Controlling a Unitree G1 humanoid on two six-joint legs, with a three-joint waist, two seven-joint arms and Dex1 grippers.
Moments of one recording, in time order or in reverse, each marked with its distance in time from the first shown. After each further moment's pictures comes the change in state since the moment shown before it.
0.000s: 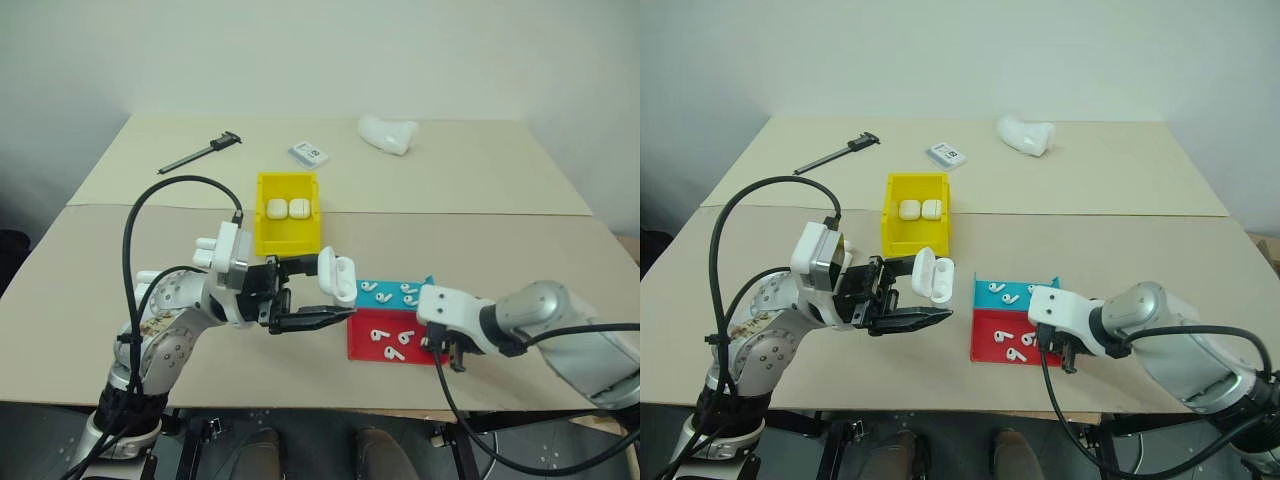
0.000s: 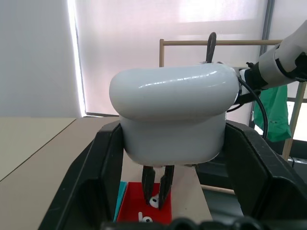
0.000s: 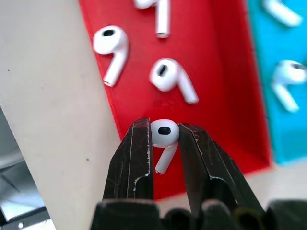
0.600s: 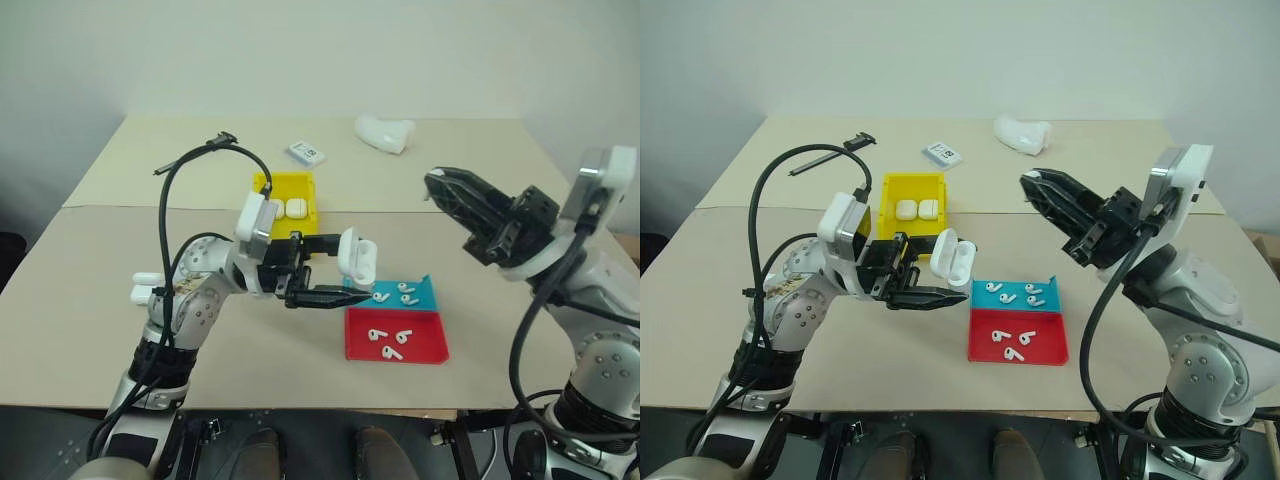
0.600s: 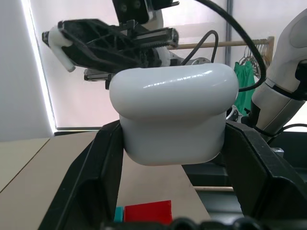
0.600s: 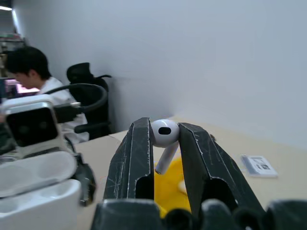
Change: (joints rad) left arm -0.207 -0.079 -0.051 0.213 0.060 -0.031 -0.159; right arm -0.051 0.631 -0.650 -0.113 0.723 -0.188 -0.453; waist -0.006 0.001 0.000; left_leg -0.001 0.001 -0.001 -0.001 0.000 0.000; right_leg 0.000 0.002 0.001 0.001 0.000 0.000
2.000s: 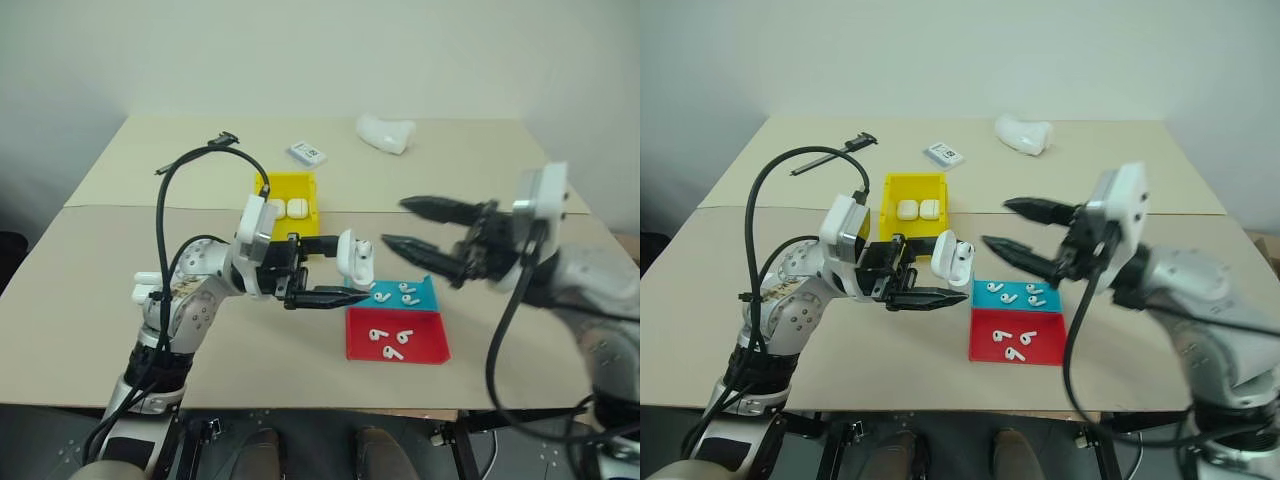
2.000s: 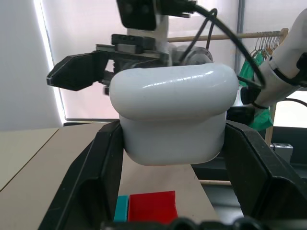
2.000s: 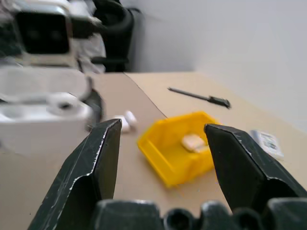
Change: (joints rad) left arm 0.033 0.022 0.017 -0.046 0.019 0.020 0.038; right arm -0.013 -0.402 0.182 0.240 -0.145 -0.245 0.218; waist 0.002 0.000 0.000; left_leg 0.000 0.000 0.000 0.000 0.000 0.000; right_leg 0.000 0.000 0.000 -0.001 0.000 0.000
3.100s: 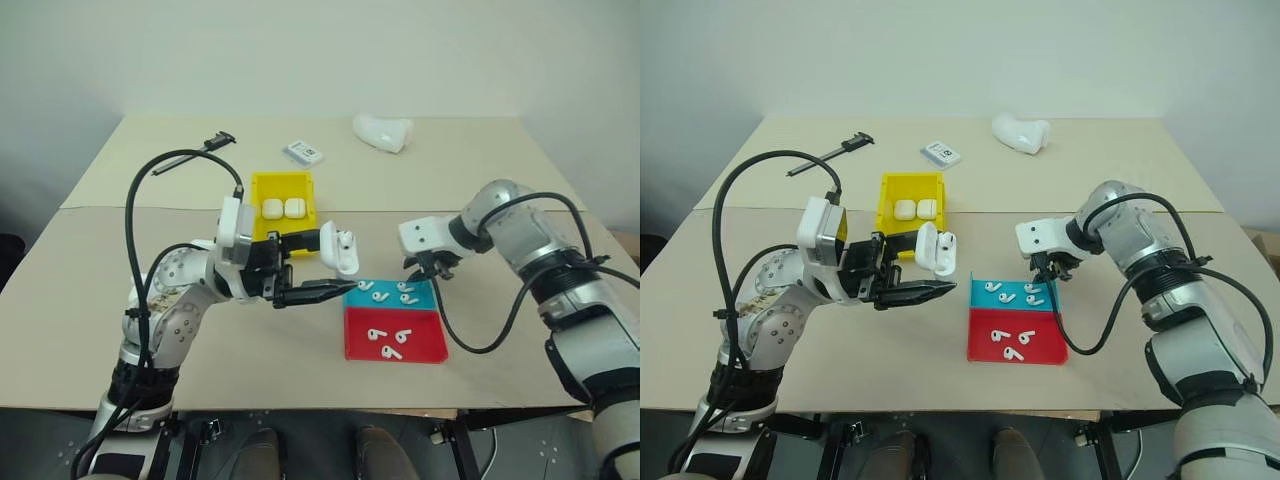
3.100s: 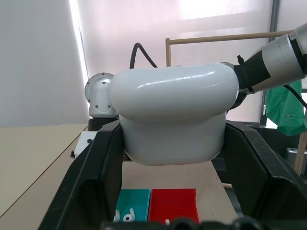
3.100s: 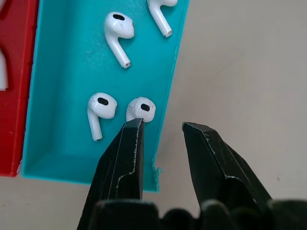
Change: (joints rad) left arm 0.078 0.021 0.064 -0.094 0.000 -0.001 0.107; right arm -0.633 0.125 0.774 1.143 -1.004 -0.646 0.655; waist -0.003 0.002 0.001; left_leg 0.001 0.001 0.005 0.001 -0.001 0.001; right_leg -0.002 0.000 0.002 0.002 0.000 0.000
